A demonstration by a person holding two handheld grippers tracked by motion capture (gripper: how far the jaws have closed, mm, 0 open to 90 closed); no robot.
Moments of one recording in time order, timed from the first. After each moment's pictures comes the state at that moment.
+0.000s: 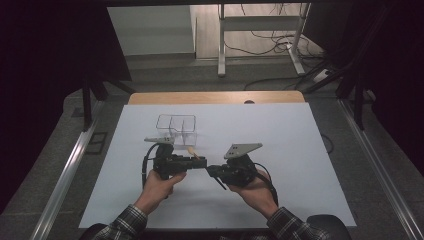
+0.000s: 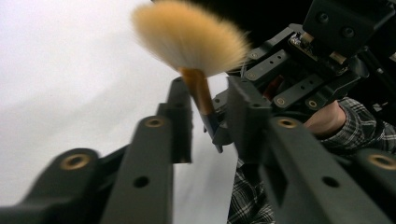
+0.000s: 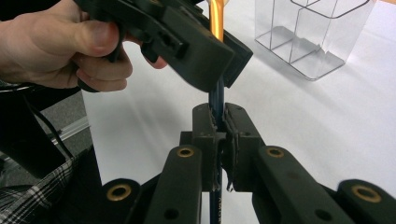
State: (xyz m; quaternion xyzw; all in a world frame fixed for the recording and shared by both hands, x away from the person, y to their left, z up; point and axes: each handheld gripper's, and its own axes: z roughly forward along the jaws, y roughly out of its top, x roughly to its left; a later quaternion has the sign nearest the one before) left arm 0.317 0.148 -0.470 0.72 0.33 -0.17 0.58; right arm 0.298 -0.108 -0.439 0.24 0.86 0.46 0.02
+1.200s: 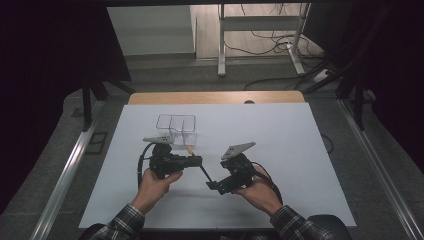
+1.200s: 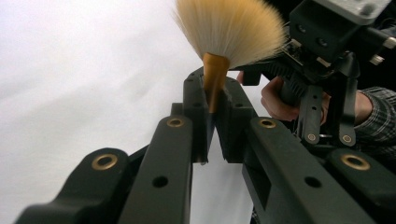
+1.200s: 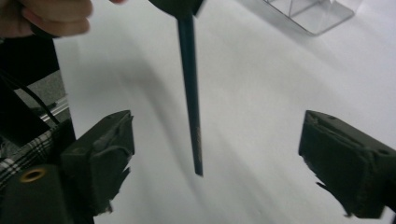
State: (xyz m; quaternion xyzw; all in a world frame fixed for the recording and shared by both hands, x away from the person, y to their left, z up) left arm 0.315 0.155 -0.463 0.76 0.35 -0.11 0.54; right arm 0.313 -0.108 -0.462 0.25 0.89 0.39 0.01
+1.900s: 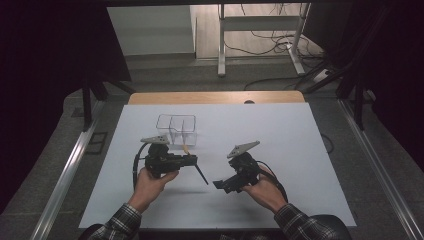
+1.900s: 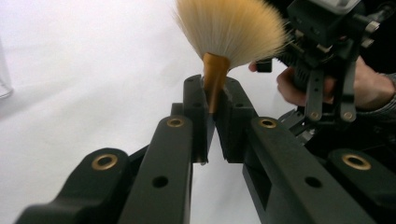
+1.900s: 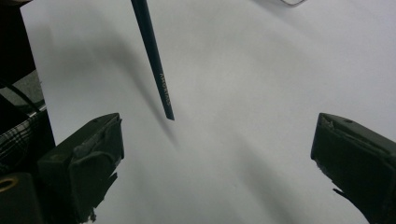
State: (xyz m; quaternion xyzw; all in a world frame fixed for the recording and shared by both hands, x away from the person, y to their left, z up) left arm 0.312 0.164 -0.459 0.77 0.36 -0.06 0.52; right arm 0.323 -0.122 -0.471 0.27 0.89 0.37 0.01
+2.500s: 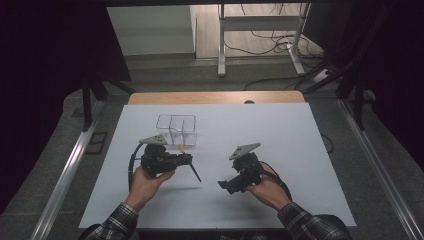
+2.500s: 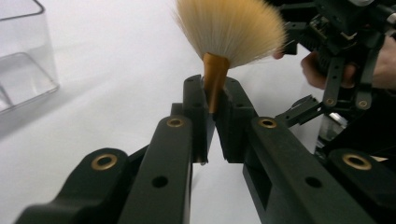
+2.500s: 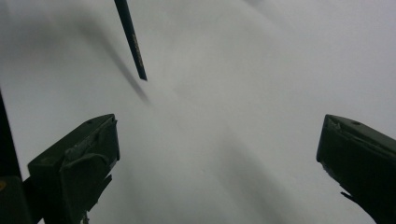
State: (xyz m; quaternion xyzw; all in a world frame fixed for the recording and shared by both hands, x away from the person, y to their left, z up) left arm 0.310 0.171 -0.457 0.79 0.37 -0.02 0.49; right arm 0.324 -0.130 -0.475 0.26 0.90 0.33 0.06
